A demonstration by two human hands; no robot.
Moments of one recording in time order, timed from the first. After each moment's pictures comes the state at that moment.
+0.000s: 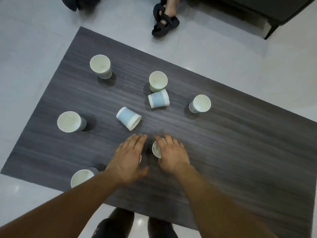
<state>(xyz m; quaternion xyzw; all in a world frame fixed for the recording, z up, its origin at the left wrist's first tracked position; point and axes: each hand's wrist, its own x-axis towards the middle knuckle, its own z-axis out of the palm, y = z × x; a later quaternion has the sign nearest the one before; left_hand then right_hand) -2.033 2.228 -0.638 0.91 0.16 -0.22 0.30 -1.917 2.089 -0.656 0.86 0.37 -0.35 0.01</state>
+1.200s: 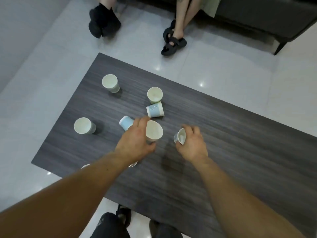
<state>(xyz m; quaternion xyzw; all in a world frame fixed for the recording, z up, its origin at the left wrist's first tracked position) -1.957 2.202 -0.540 0.90 0.29 -0.06 0.32 -1.831 2.038 -0.599 0.92 0.21 -0.29 -0.16</state>
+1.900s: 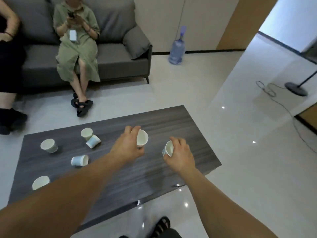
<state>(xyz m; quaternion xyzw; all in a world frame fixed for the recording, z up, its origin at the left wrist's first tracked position) -2.051 2.033 -0.319 0.96 -0.07 -0.06 0.27 -2.084 1.827 -0.333 0.97 -0.05 -0.06 -0.22</state>
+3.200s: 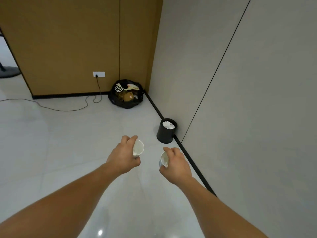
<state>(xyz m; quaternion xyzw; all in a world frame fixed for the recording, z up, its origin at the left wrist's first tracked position) -2.365 1.059 -0.276 0.62 -0.73 -0.21 0.19 -2.577 1.094 -0.286 0.69 -0.71 0.10 -0.14</state>
